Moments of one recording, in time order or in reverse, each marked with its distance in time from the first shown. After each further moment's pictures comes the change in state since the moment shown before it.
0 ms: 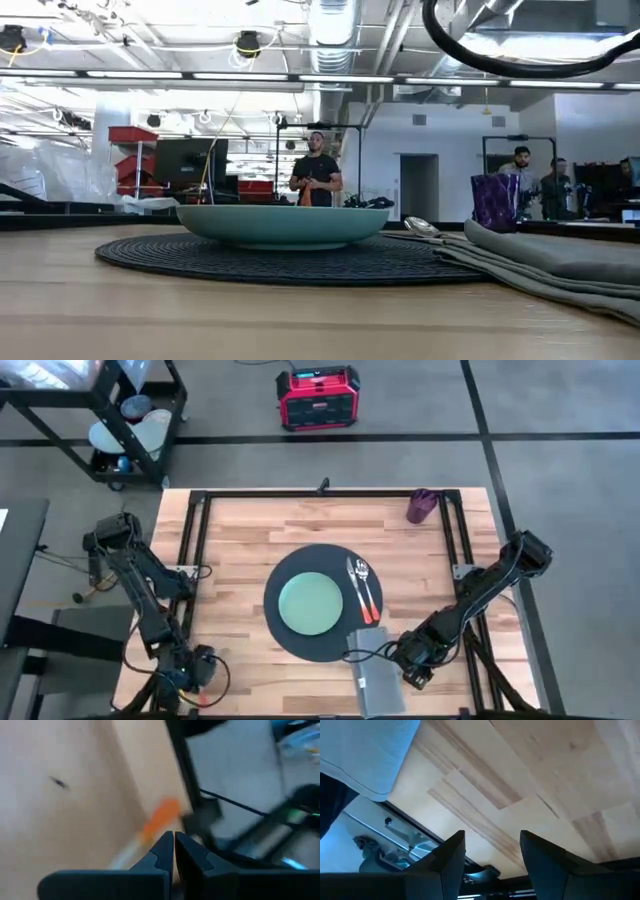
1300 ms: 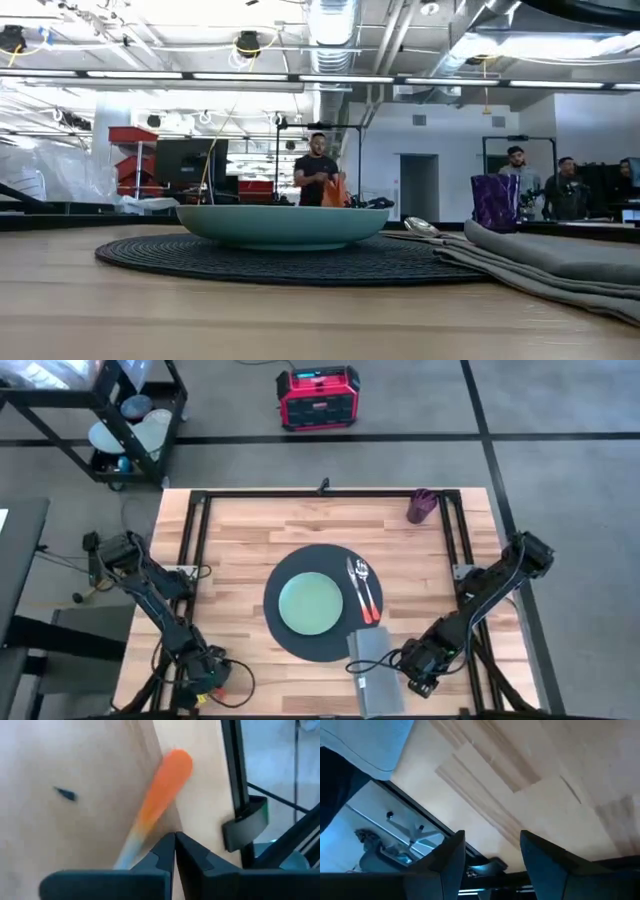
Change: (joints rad) left arm 0.188 0.253 0.009 0.007 0.146 0.270; right arm 0.069 0.000 0.000 0.058 0.005 0.051
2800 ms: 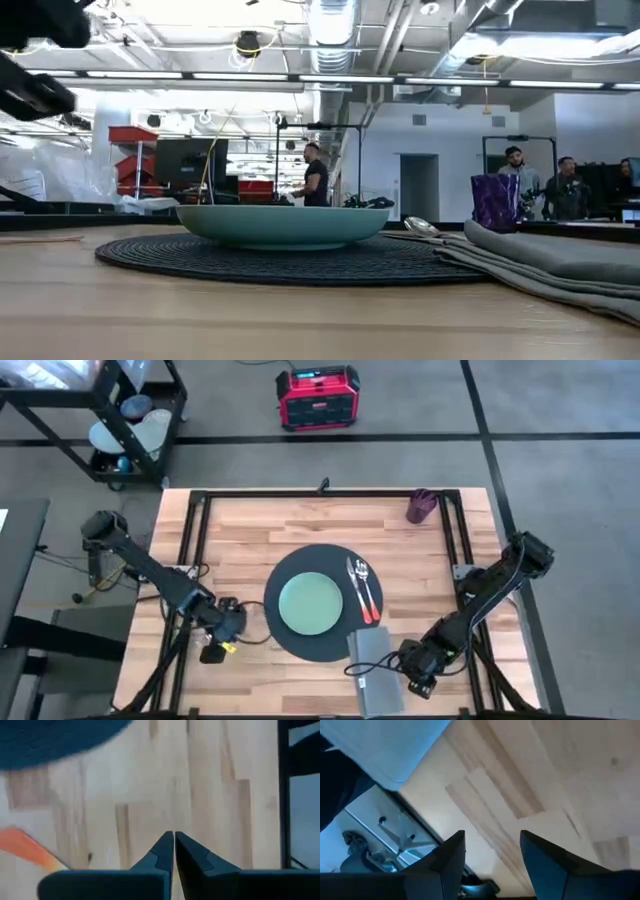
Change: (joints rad) left arm 0.342 -0.402 0.105 -0.545 -0.191 0.045; right arm 0.013 0.000 -0.023 0.057 0.101 -0.103
